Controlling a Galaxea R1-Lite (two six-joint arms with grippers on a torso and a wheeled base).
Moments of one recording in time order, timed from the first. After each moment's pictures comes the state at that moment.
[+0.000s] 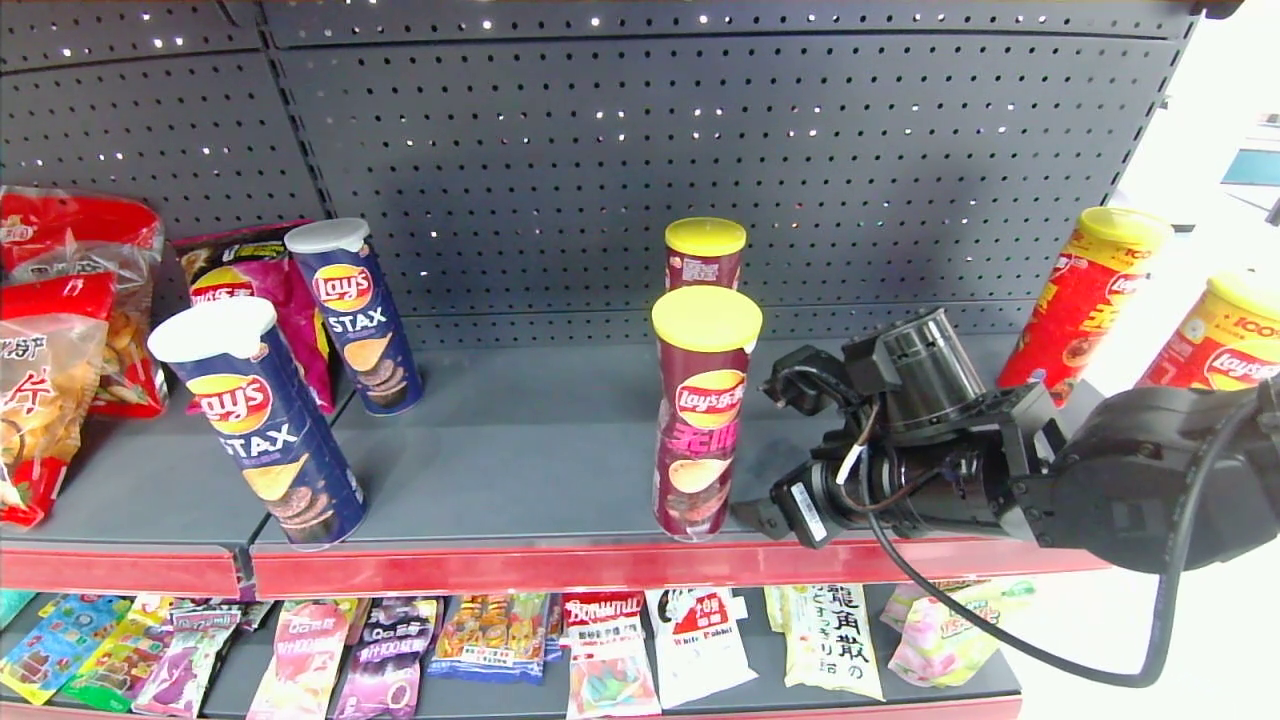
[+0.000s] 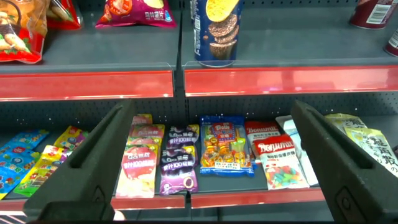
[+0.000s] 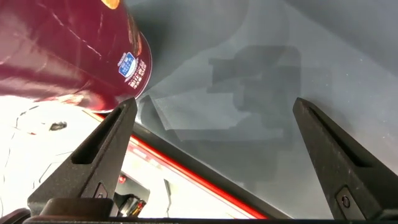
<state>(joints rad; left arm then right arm) 0.00 0.00 0.00 0.00 -0.02 0.00 0.64 1.80 -0.99 -0.07 -0.15 -0.05</state>
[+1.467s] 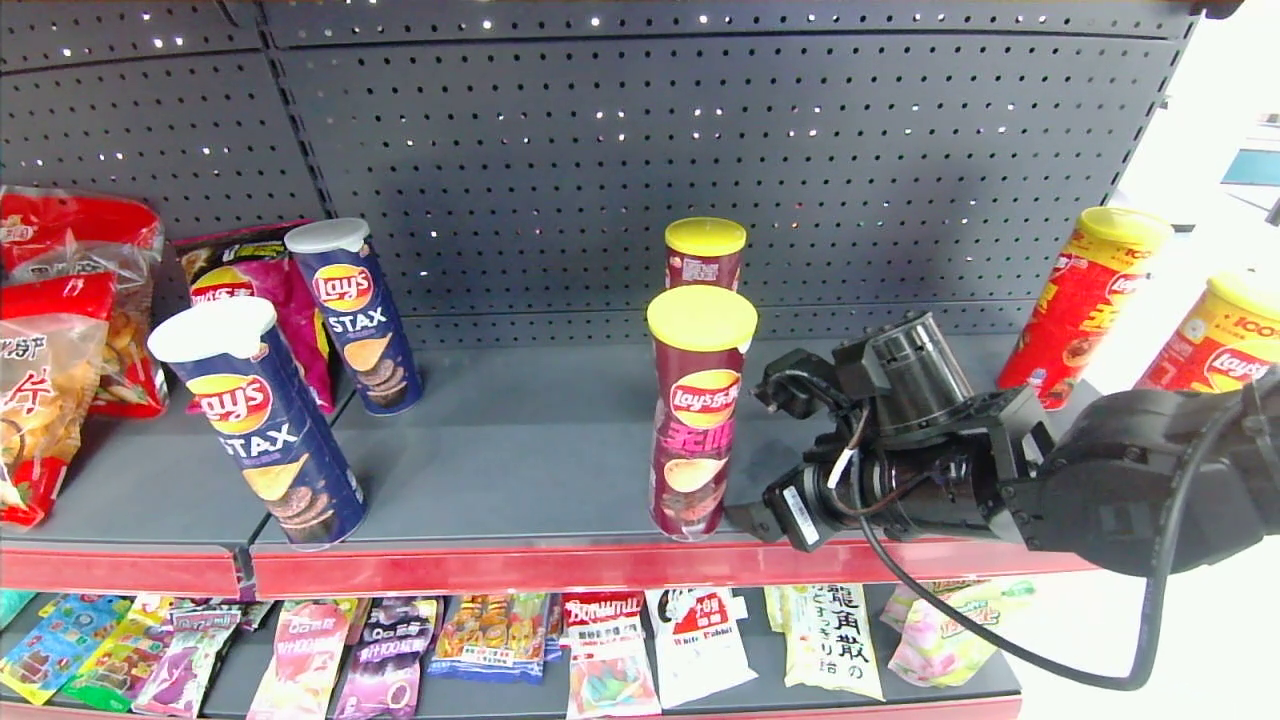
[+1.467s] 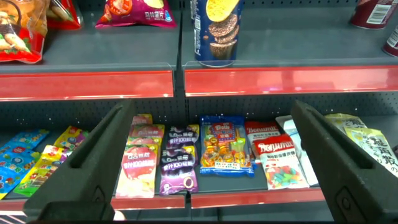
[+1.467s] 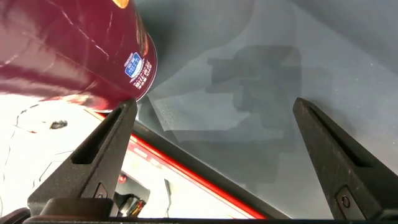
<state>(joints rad) 0.00 0.00 0.00 0.00 -0.02 0.00 0.65 1.81 -1.00 -0.07 -0.15 -0.05</state>
